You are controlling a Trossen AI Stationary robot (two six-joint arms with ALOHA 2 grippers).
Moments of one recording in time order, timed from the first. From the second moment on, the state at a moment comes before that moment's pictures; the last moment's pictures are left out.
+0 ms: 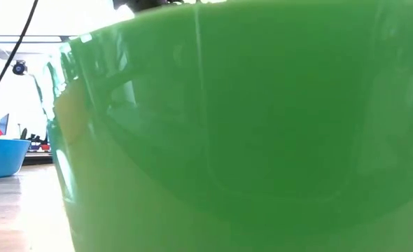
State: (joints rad) left arm -0.10 1.63 1.16 -0.09 -1.01 0.71; right arm -0.85 1.46 1.21 -0.77 0.23 0.04
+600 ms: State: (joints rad) left arm -0.09 1.54 1.16 -0.08 -0.98 0.58; right arm -0.85 1.75 1.23 -0.71 0.17 -0.03
